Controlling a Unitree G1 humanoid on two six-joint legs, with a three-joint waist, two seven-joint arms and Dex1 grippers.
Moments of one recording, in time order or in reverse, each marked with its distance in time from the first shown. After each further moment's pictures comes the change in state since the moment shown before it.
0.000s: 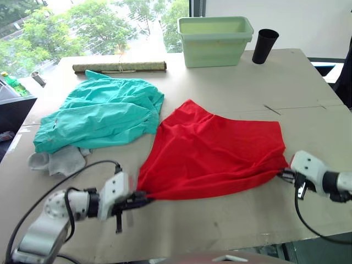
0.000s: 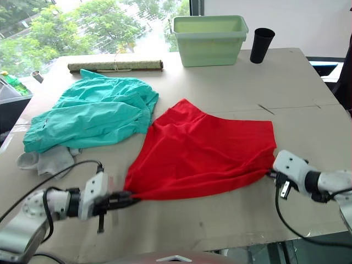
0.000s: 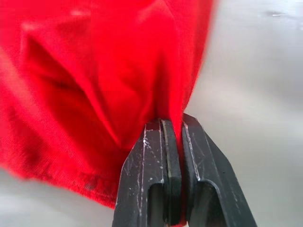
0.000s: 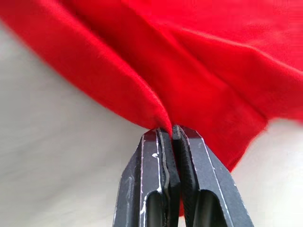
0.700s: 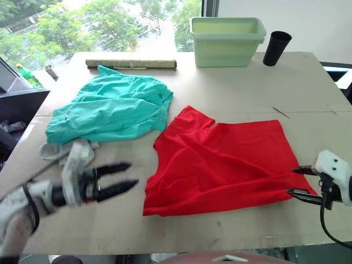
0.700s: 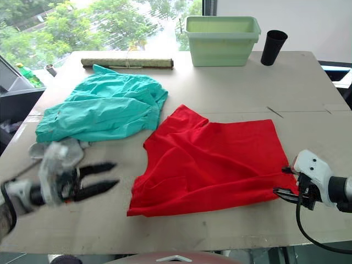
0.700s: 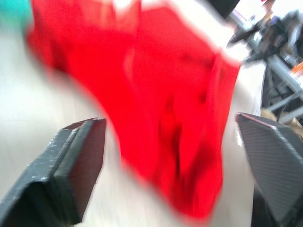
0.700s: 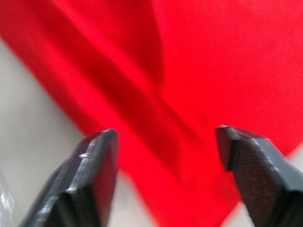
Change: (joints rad) left arm -0.333 0.090 0.312 0.146 -0.628 0.545 0.034; right arm 0.214 0.093 -0.355 -0.201 0.258 0.141 0.127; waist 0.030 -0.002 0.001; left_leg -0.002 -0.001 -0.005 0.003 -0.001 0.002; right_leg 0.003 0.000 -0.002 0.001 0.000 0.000
